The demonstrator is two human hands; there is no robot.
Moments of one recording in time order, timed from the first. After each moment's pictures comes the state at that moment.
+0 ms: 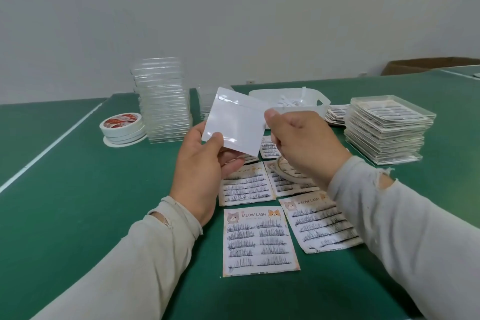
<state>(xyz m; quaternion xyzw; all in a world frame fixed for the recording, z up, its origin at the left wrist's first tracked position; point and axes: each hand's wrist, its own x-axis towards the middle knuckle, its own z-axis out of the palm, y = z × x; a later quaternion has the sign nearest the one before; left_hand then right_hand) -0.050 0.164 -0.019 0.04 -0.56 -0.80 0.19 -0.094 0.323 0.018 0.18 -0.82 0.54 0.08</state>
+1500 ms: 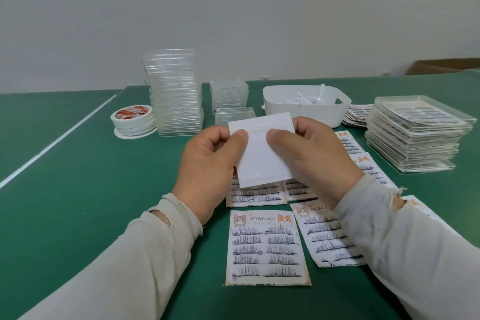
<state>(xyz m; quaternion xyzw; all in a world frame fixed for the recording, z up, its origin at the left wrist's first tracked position) -0.050 0.160 -0.026 0.02 -0.68 -0.70 0.23 -0.105 0.318 -0.016 0.19 -0.70 0.69 -0.01</state>
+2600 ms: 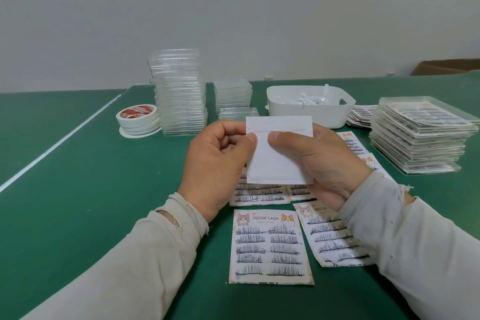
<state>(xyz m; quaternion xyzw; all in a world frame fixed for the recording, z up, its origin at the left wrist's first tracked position) -0.047 0.164 -0.024 -0.01 -0.67 -0.69 0.27 -0.100 0.320 -0.010 0.14 -0.58 0.79 -0.14</state>
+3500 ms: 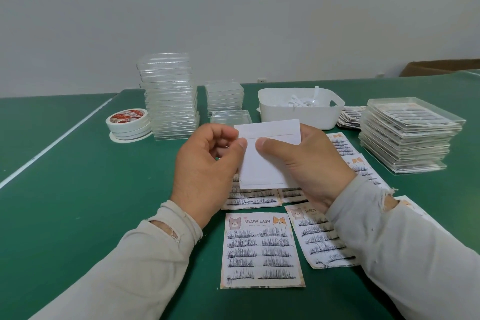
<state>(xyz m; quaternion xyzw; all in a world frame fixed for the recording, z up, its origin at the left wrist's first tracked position) -0.049 0.165 -0.025 0.01 -0.72 -0.62 0.33 -0.096 0.318 -0.010 0.17 -0.66 0.73 -0.04</state>
